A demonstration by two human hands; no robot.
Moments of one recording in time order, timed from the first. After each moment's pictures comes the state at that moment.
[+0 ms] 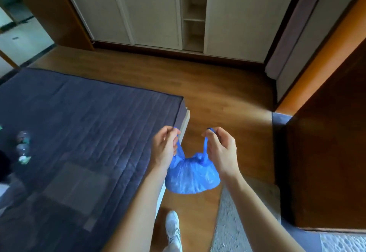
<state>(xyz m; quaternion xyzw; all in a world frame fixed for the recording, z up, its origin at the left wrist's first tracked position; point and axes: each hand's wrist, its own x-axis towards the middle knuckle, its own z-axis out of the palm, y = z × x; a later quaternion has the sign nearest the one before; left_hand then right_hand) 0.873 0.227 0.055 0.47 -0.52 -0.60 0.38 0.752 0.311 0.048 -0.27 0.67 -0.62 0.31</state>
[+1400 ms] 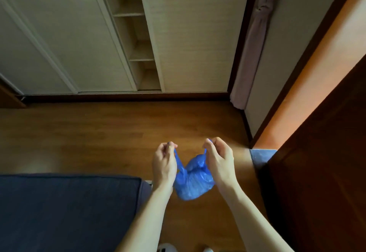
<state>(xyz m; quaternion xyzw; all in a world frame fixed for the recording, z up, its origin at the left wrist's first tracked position) 0.438 -0.117 0.034 0.48 -0.58 -0.56 0.34 0.346 -0.013 0.055 -0.20 0.71 -0.65 0.19</state>
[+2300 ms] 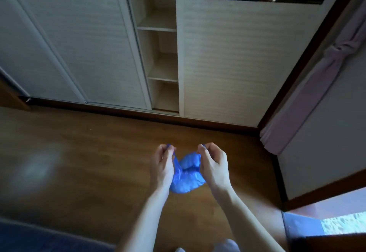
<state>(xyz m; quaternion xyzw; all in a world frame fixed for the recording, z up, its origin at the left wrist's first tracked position) 0.265 -0.504 0.028 0.50 -0.50 -0.60 0.37 0.164 -0.418 0.043 -0.23 0.71 -0.61 0.26</state>
